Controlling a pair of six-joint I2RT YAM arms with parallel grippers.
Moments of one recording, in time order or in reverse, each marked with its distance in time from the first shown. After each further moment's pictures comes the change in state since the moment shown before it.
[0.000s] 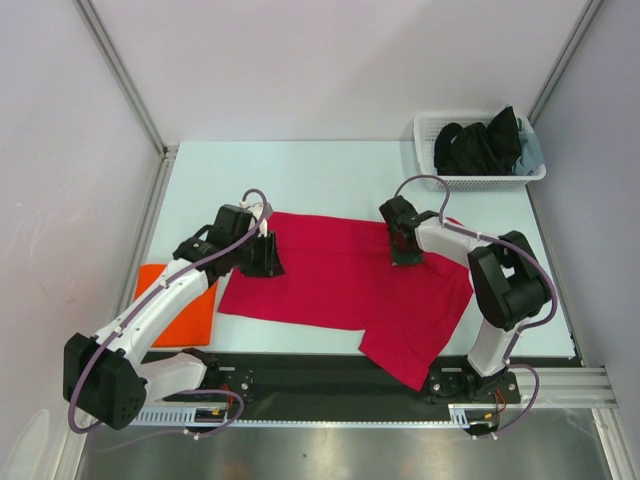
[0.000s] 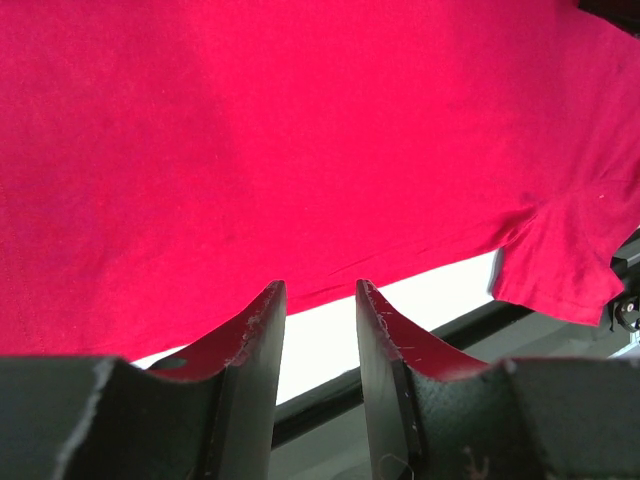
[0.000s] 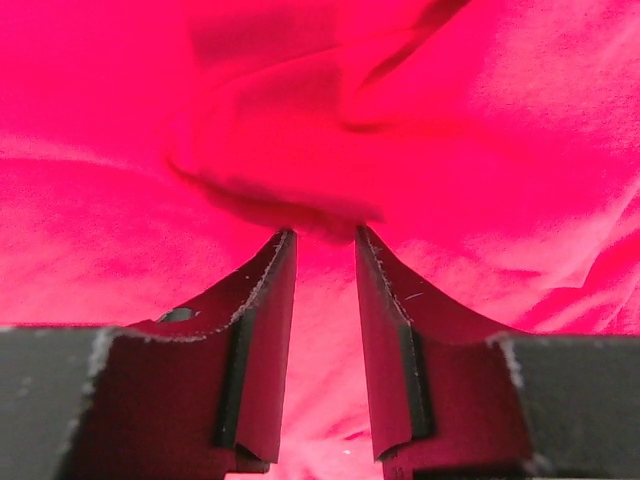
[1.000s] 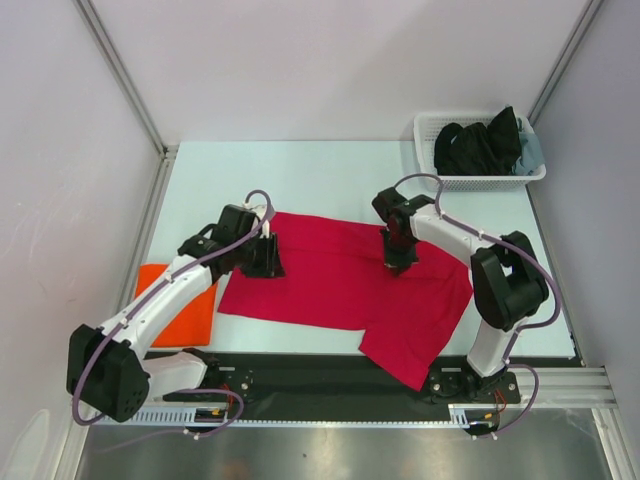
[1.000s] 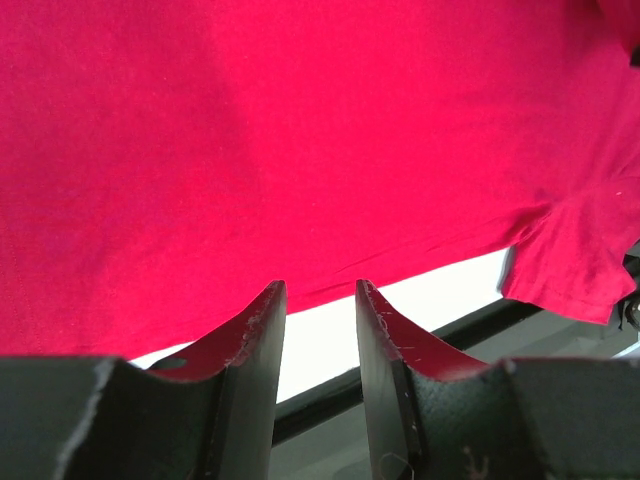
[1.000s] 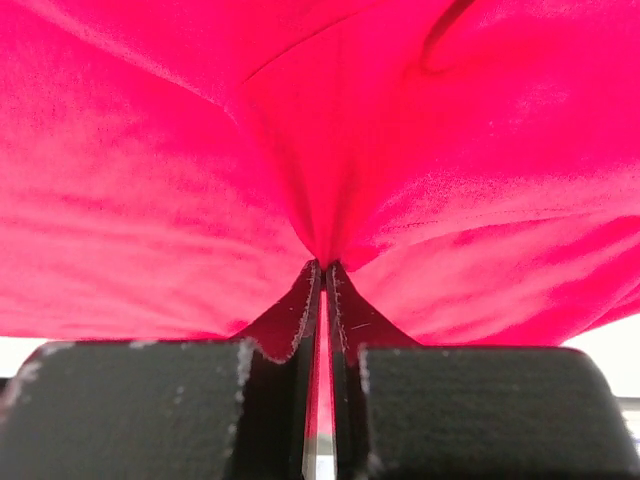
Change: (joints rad) left arm 0.000 0.039 0.000 -0.005 0.000 0.001; right arm 0.038 0.014 0.181 -0.350 -0.198 0.062
